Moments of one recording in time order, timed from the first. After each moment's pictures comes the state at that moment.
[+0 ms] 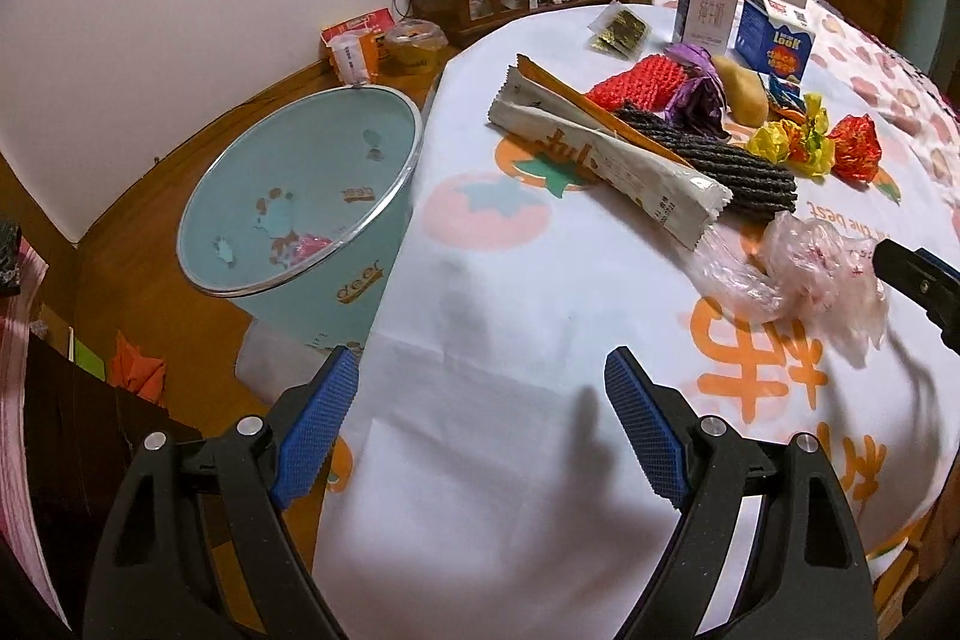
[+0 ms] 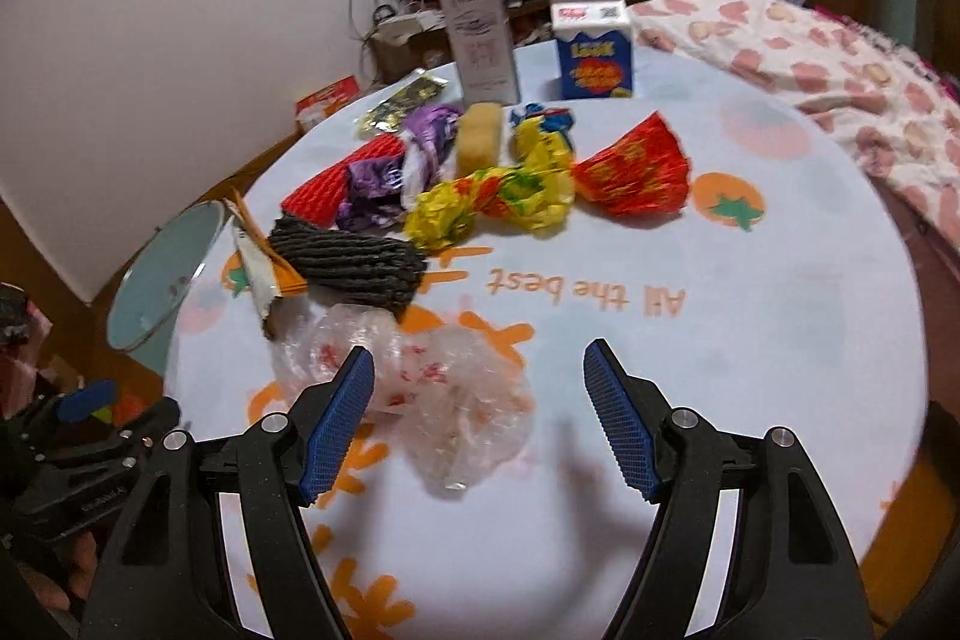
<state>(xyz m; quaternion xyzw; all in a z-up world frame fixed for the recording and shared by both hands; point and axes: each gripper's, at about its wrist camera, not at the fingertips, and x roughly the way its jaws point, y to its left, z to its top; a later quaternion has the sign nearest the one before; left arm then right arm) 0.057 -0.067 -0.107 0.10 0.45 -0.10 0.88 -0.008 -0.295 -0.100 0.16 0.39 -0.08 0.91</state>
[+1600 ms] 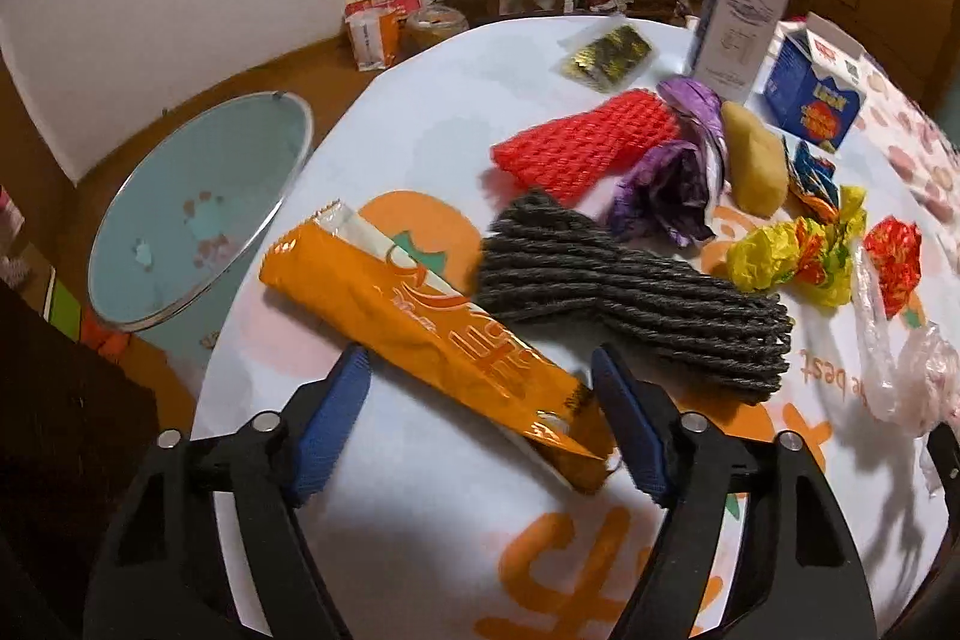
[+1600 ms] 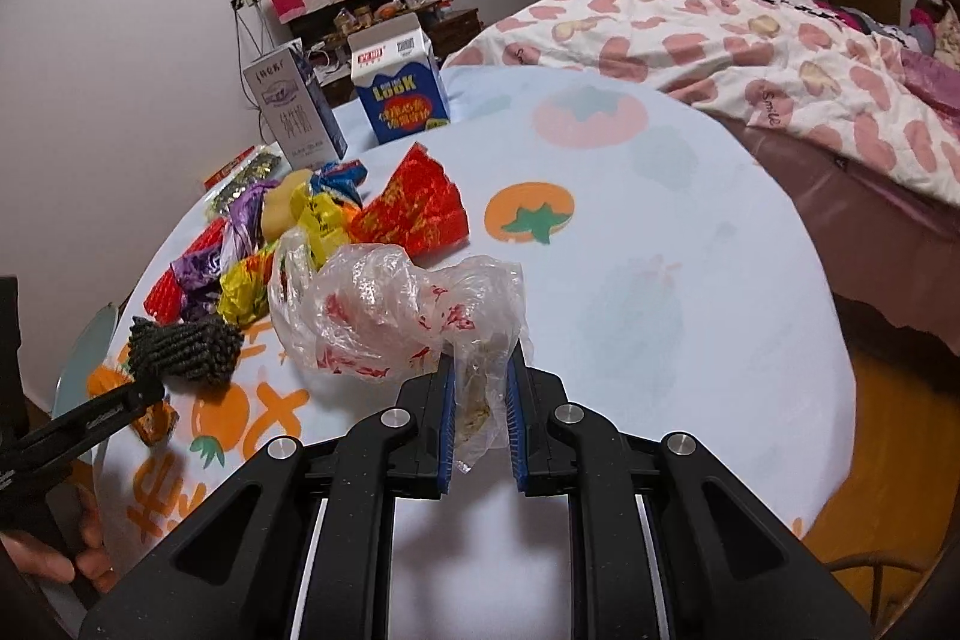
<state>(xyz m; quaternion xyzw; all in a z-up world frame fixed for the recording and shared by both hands) 0.118 -0.163 -0.125 0.04 0.46 -0.06 0.88 -0.040 -0.382 -0.116 0.21 0.34 -0.20 0.90</state>
